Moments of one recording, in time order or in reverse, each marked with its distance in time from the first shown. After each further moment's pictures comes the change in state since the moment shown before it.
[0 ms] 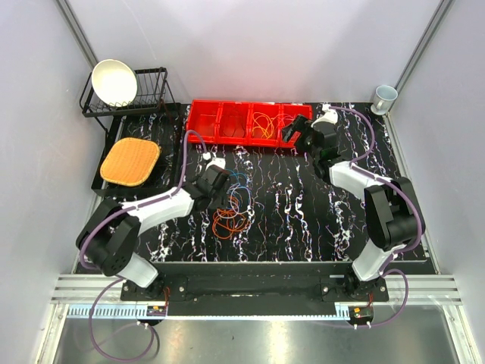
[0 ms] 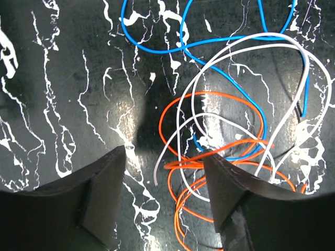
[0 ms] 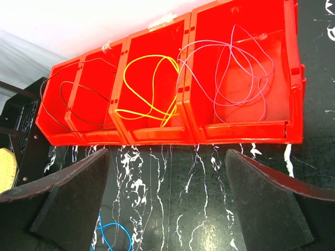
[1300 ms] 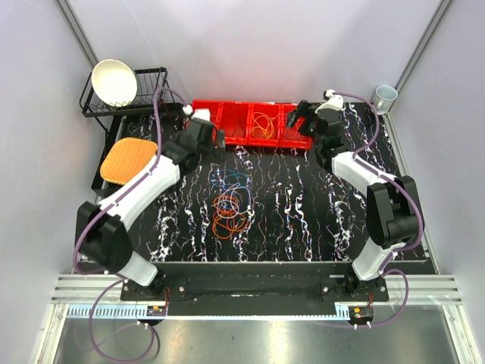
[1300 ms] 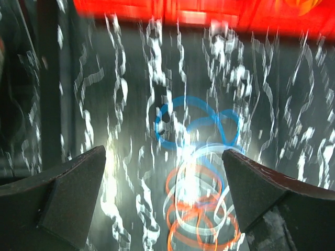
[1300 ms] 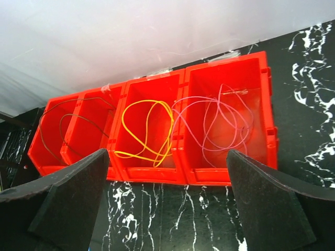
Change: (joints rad) left arm 0.175 0.028 0.491 -0.245 0.020 0.036; right arm -0.029 0.017 0.137 -0.037 0.058 -0.104
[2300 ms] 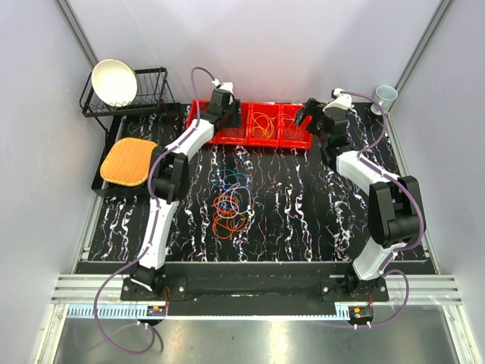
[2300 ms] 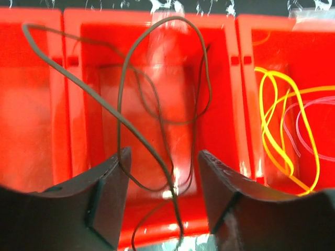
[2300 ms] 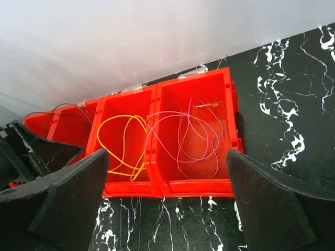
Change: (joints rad) left arm 0.139 0.955 0.871 0.246 0.268 0.103; right arm -0.044 0.000 0.000 0.008 0.035 -0.032
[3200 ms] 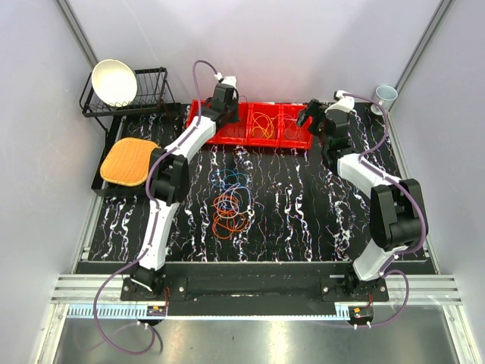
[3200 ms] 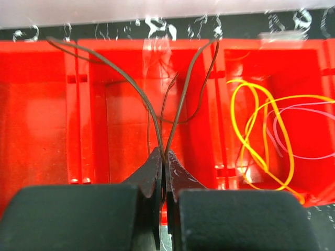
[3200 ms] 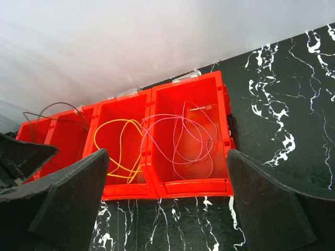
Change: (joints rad) left arm -0.029 -0.051 0.030 -0.054 -0.071 0.026; right arm 0.000 -0.030 -0.041 0.027 0.035 -0.001
